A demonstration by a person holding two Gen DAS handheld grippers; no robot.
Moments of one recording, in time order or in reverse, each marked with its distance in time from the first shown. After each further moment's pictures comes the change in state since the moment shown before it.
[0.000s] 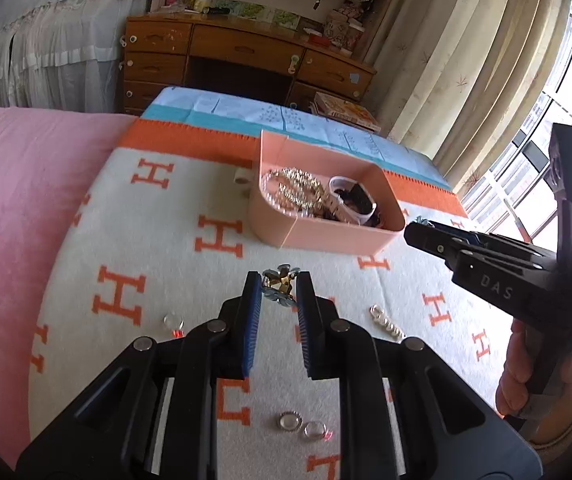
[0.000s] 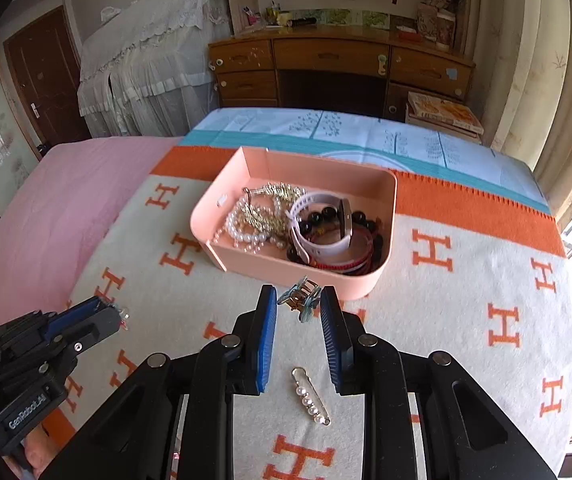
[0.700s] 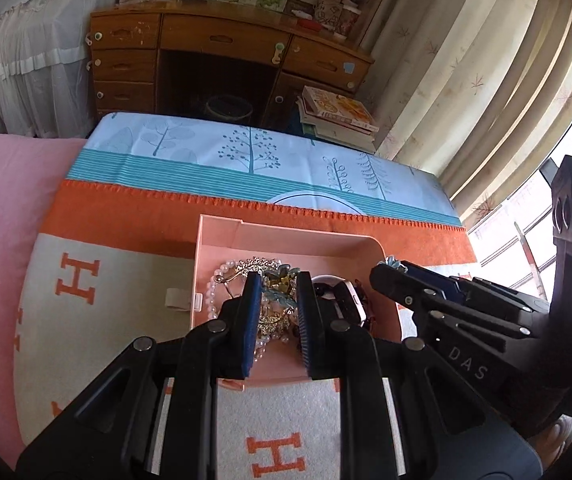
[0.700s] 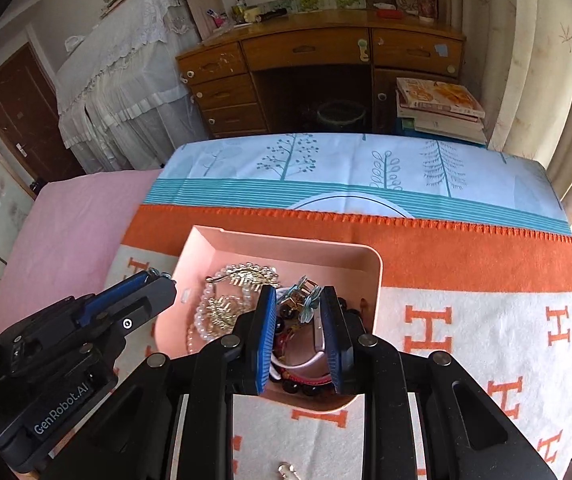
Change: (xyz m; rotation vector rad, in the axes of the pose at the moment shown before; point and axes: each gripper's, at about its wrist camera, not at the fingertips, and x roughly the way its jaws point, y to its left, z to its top) left arm 0.114 -0.042 0.123 0.012 0.106 -0.022; right arm 0.048 -0.063 0.112 0.155 0.079 0.026
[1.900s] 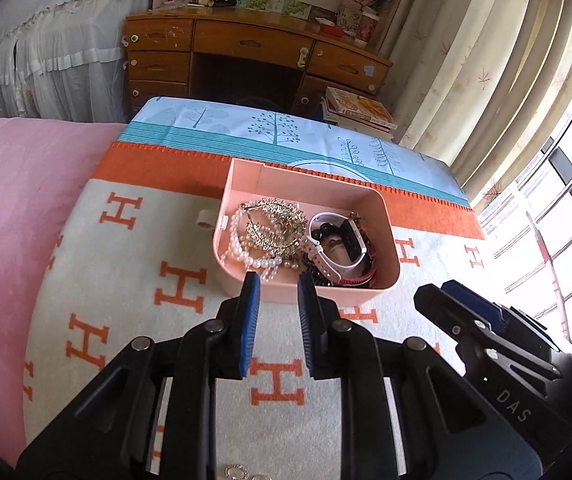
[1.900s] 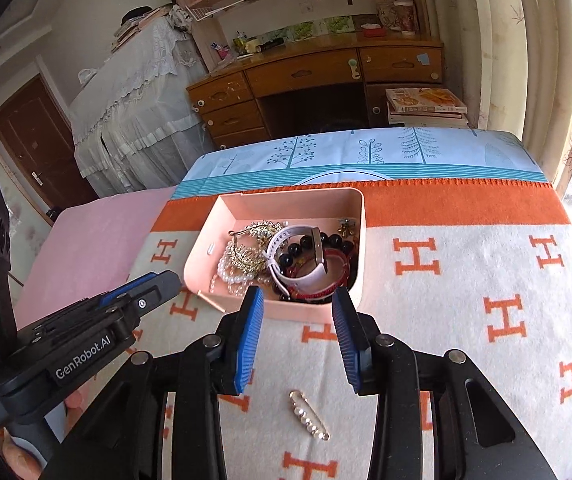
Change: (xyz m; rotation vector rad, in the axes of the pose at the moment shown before) left arm -0.065 -0.009 -0.083 -0.034 -0.054 0.113; right arm -0.062 -0.007 -0.112 0.044 -0.140 0.060
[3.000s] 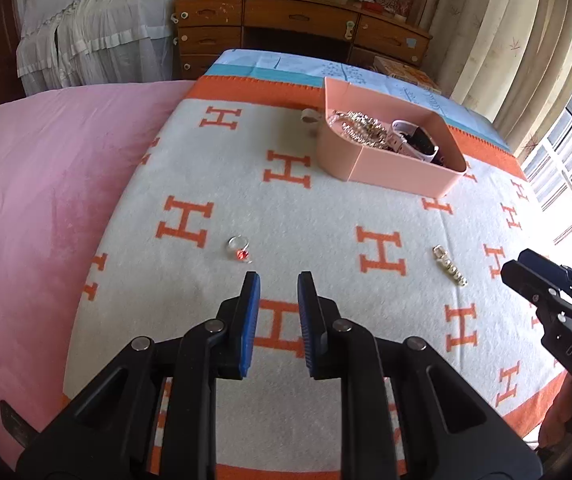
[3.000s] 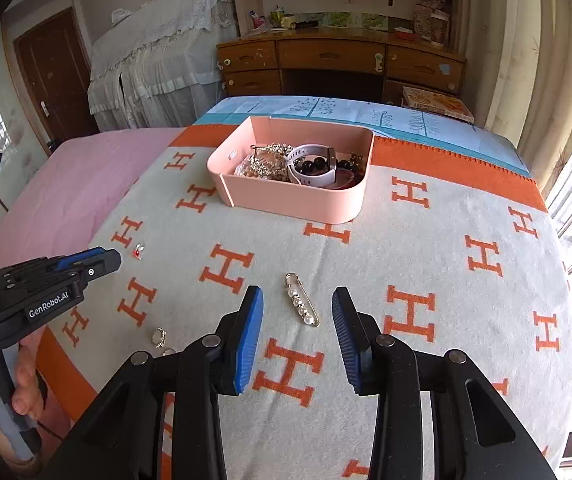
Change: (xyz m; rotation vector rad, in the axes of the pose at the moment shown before) left arm -0.041 0.061 -0.103 -0.012 0.082 0.174; right arm -0.042 0.021 -0.097 -0.225 0.075 -0.059
